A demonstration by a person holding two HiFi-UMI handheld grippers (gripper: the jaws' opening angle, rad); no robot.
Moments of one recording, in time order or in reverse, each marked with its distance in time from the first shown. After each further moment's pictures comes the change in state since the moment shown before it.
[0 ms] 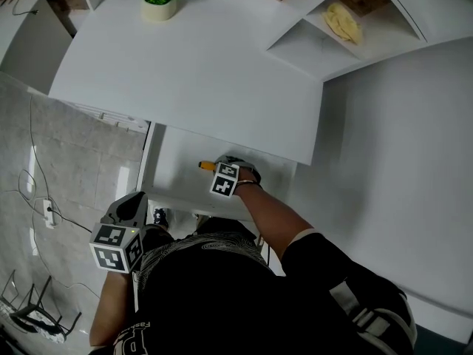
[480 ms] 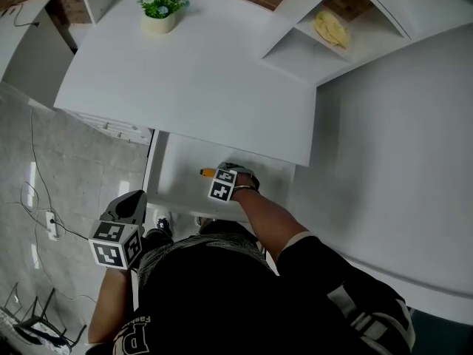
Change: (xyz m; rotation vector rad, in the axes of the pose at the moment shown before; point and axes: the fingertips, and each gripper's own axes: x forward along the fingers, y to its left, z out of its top) left arm -0.016 0.015 0.018 0.038 -0.044 -0.019; right arm -0.009 0.006 0.004 0.018 0.079 -0.035
